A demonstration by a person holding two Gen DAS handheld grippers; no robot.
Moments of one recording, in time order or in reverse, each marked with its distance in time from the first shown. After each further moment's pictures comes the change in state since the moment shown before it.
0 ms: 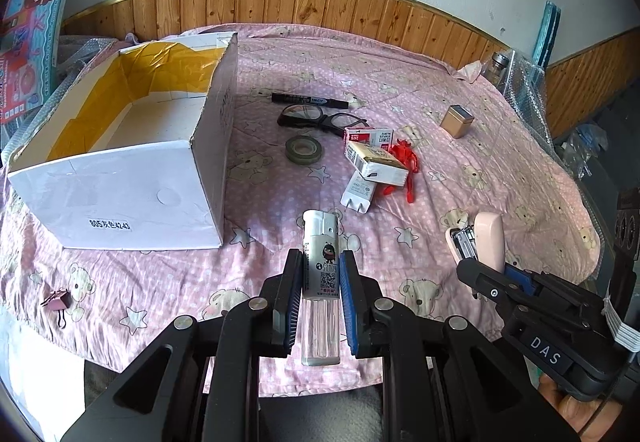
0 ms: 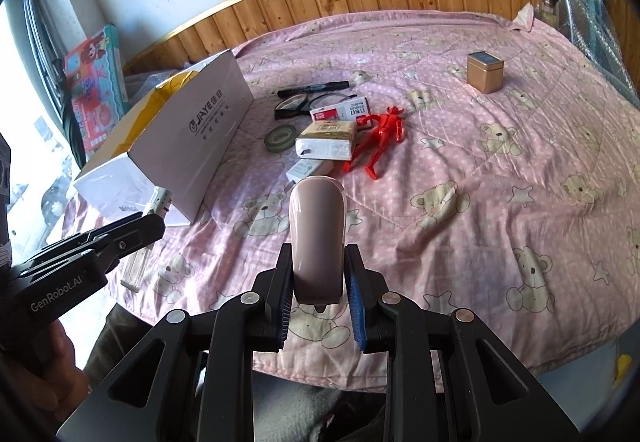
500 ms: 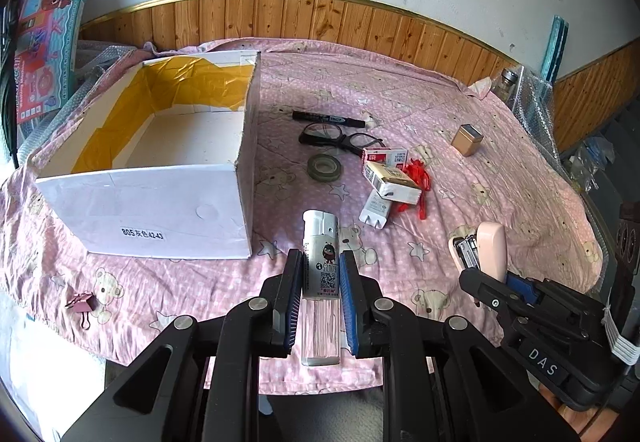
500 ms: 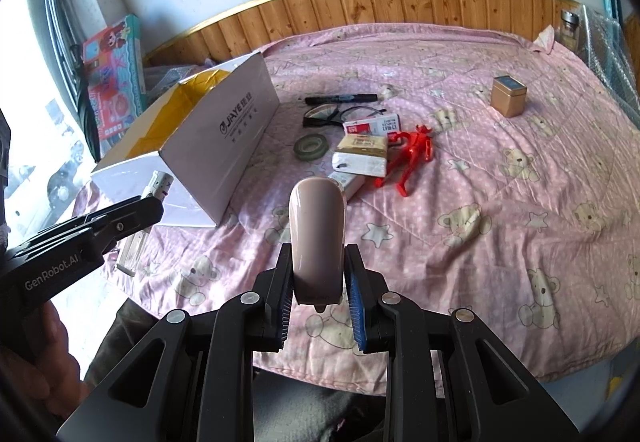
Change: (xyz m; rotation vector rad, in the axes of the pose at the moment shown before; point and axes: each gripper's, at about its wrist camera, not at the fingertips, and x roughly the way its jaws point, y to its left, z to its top) left arm -0.025 0.014 0.008 -0.025 -0.049 0.041; right arm -0.007 0.030 0.010 -0.080 -0.014 0.033
